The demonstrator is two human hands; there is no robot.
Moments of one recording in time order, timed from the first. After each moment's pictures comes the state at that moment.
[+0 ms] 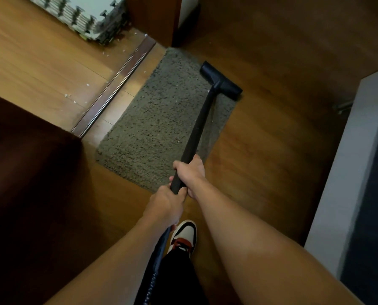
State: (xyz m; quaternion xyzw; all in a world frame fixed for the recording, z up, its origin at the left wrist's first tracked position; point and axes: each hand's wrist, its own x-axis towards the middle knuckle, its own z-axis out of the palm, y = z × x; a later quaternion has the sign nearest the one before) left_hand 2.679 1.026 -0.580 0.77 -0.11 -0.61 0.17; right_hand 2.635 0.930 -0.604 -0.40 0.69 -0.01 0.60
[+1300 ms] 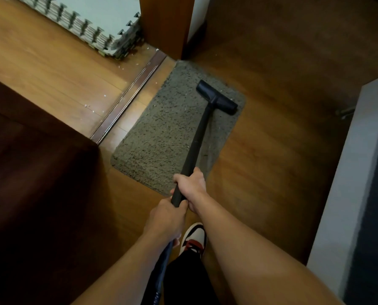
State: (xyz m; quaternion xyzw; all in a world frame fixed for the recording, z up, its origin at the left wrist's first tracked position) left_hand 2.697 1.072 -0.534 0.77 -0.10 -0.61 0.15; right_hand 2.649 0.978 -0.576 -0.40 0.68 -0.01 0.62
